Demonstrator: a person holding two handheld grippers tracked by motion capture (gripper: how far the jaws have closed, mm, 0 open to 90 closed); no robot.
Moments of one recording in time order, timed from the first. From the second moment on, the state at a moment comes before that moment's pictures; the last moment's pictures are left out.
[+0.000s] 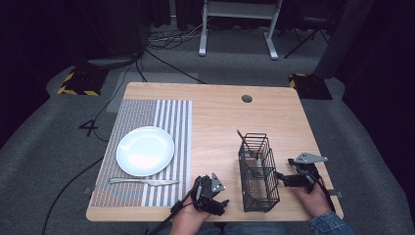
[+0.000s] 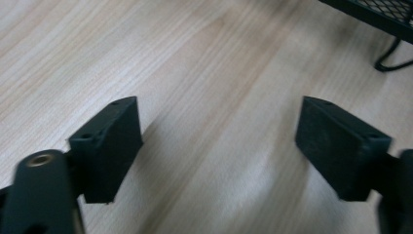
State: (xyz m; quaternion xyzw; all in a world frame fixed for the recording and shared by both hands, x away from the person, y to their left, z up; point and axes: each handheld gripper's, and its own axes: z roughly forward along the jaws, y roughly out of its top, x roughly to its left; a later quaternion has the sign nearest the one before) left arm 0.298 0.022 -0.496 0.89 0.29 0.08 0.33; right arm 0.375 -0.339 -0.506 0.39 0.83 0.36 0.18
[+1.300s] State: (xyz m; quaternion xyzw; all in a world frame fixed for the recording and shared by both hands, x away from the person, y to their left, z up) left arm 0.317 0.077 -0.403 0.78 0.33 0.10 0.52; right arm 0.375 -0.339 -0.506 0.39 0.83 0.36 0.18
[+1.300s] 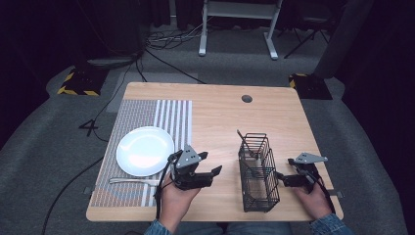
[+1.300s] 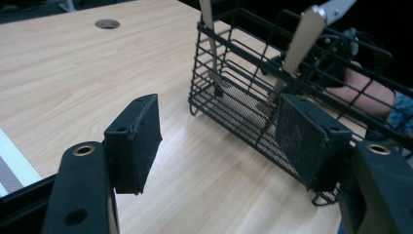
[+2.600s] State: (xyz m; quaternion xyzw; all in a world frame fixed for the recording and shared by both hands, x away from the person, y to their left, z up) left arm 0.395 0.003 -0.377 0.78 0.36 0.10 0.50; right arm 0.375 -0.339 -0.506 0.39 0.83 0.36 0.18
